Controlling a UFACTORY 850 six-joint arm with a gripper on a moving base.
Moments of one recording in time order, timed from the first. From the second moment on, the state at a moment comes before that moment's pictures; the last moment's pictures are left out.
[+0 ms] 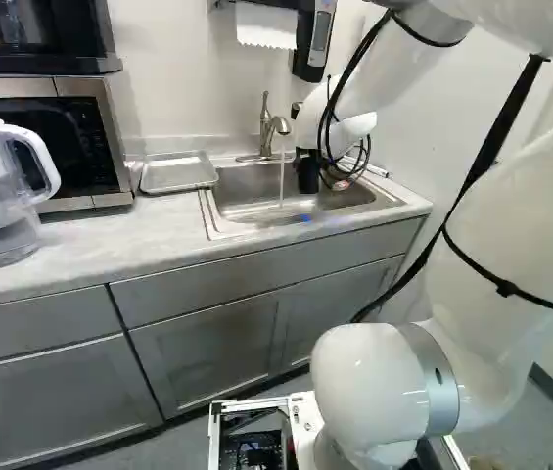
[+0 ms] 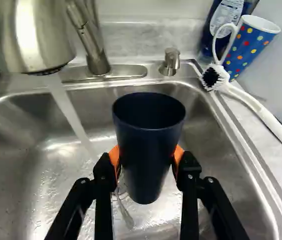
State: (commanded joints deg) arm -2.7 3.2 -44.3 -7.0 4.3 -1.8
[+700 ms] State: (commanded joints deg) arm 3.9 3.0 -44.5 -10.1 3.9 -1.8
